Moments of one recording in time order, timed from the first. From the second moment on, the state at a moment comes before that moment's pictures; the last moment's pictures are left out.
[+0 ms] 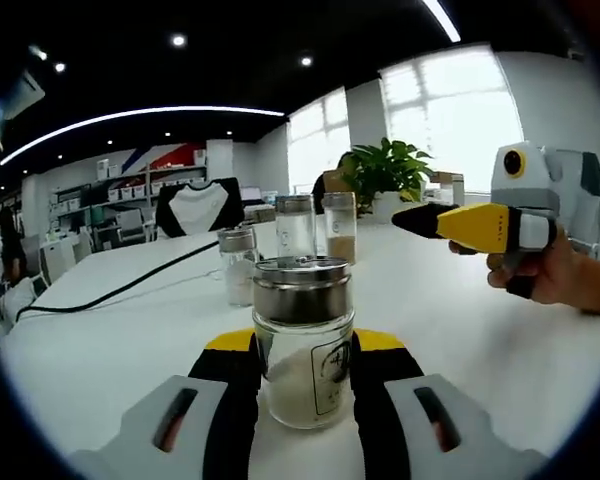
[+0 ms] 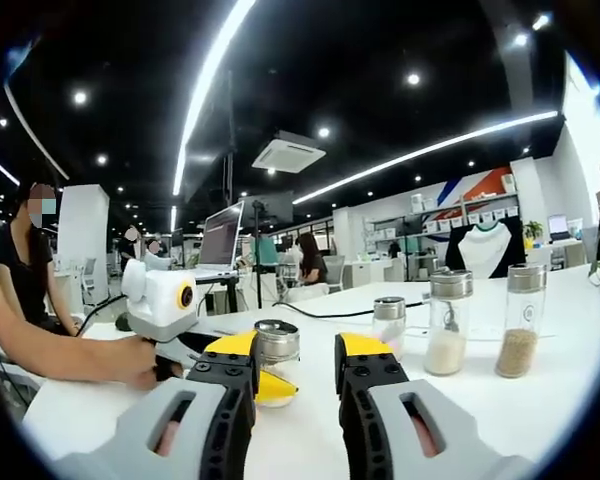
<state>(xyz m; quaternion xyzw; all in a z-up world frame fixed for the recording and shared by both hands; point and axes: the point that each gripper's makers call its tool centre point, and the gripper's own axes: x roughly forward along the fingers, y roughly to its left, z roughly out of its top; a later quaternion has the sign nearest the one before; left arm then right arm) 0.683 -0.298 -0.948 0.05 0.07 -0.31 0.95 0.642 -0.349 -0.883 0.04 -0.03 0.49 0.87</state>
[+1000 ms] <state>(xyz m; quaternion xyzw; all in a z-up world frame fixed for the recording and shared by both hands) 0.678 -0.292 -0.954 0.04 0.10 -0.30 0.95 0.646 -0.349 -0.896 0.03 0.00 0.49 0.87</state>
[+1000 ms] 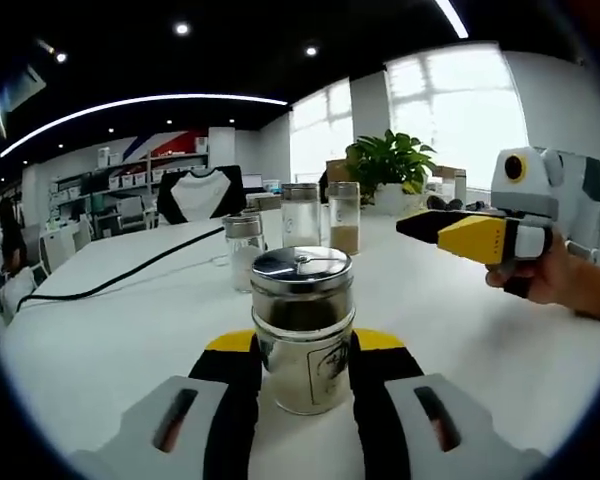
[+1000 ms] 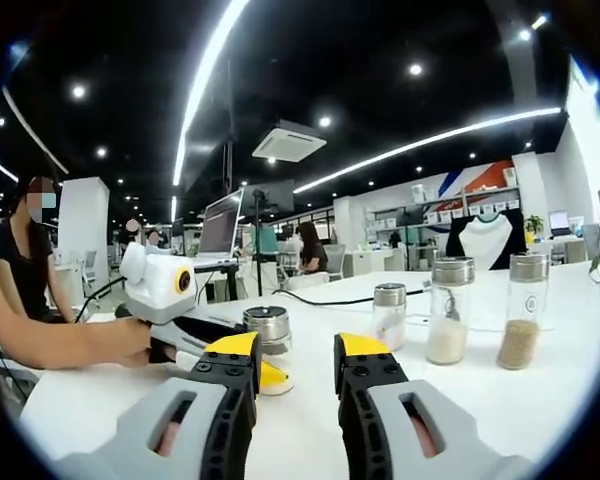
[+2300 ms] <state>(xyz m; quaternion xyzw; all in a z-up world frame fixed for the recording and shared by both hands) 0.679 -0.293 -0.953 0.05 0.10 -0.32 0.94 0.756 -0.313 -0.920 -0.11 0.05 0.35 0.93</state>
